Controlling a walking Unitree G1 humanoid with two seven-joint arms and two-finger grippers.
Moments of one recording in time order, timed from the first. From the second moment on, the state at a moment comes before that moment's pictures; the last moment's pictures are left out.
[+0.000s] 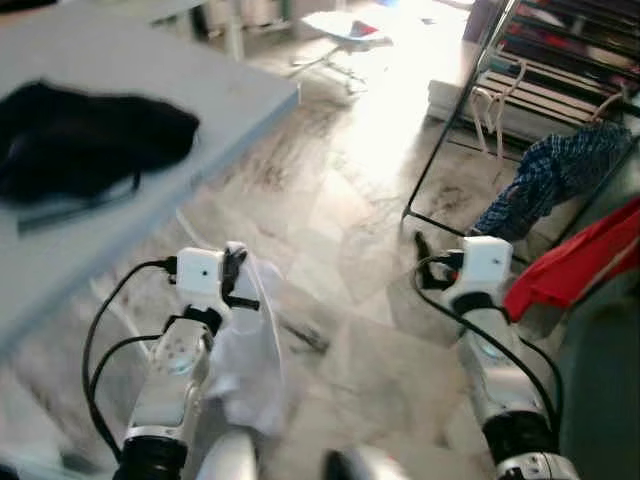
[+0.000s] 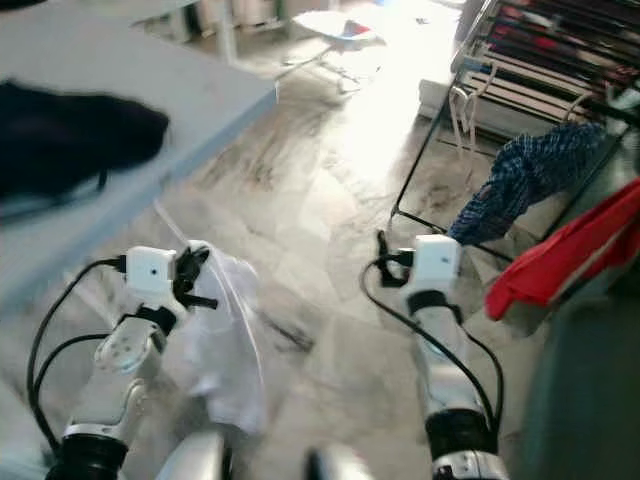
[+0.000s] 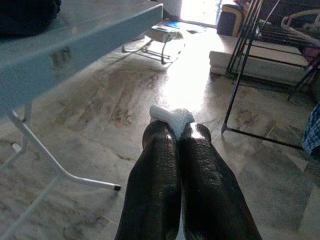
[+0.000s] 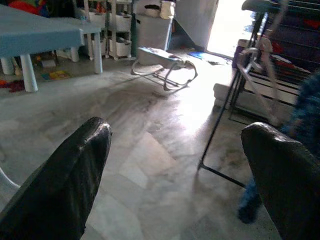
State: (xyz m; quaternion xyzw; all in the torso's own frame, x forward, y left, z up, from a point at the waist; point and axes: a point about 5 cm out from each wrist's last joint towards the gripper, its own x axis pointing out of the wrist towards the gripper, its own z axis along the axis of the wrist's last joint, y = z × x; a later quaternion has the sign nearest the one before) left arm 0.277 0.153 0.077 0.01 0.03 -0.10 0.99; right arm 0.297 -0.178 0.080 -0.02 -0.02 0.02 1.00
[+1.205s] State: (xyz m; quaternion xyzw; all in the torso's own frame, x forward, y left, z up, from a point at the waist) left arm 0.282 0.152 0.081 0.05 0.01 -0.11 0.99; right arm 0.302 -0.174 0.081 -0.03 -0.03 0.01 1.00
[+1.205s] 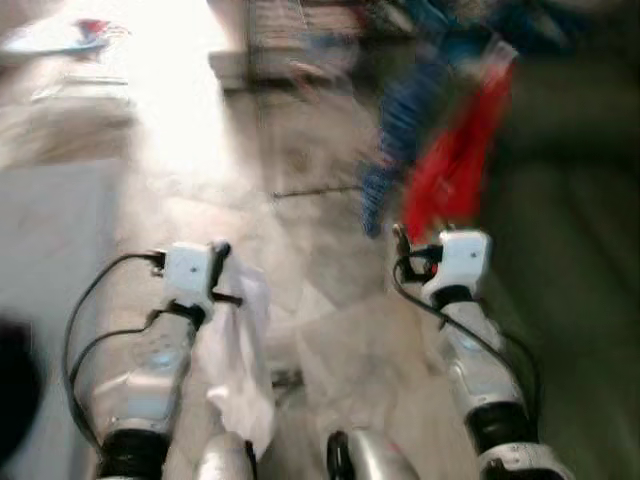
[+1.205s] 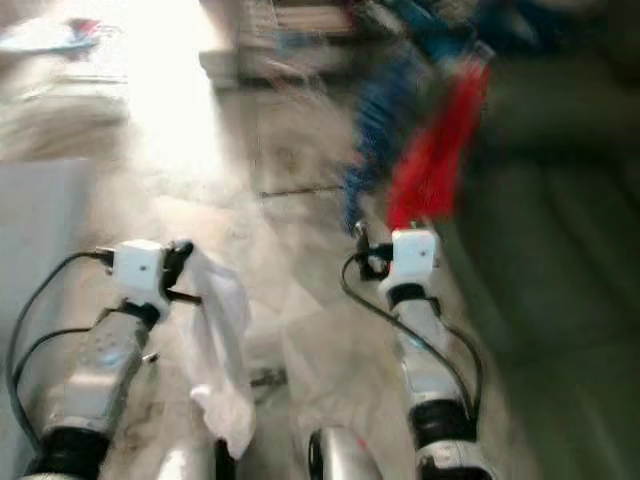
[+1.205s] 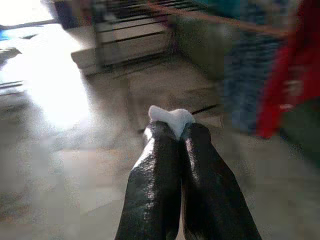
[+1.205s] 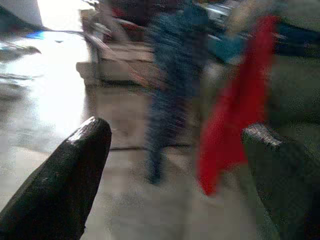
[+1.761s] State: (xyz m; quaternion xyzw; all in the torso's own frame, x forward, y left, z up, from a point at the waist) left arm 0.297 0.162 0.104 0.06 -0.04 -0.09 0.99; right arm 0.304 -0.179 0.085 -0.04 -0.04 -0.01 1.00
